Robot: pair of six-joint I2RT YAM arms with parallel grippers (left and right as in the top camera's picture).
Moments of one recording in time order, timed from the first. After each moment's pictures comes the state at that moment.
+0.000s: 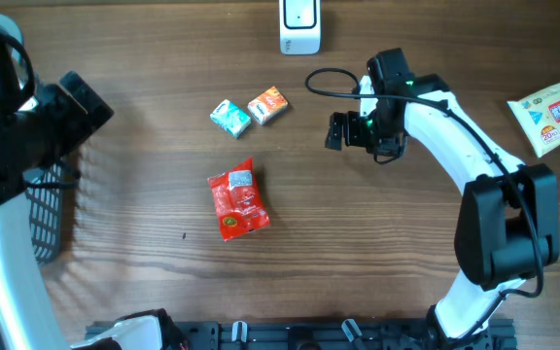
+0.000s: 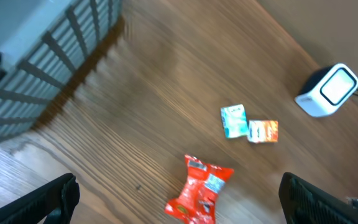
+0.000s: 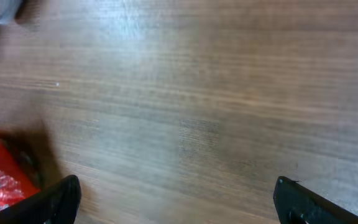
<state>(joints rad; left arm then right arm) 0.17 1.40 1.97 -1.56 -0.02 -0.55 0.25 1.91 1.38 -0.86 -0.30 0.26</state>
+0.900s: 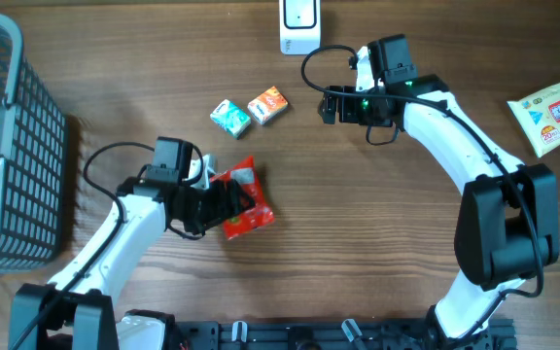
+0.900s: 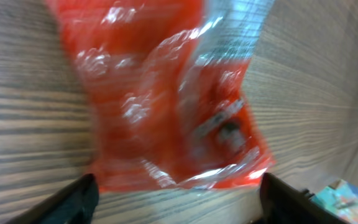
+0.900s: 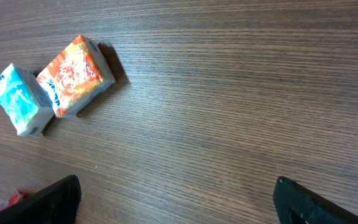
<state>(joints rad) -0.17 1.42 0.69 -0.60 0.55 -0.49 0.25 1.91 1.38 -0.56 -0.28 0.27</state>
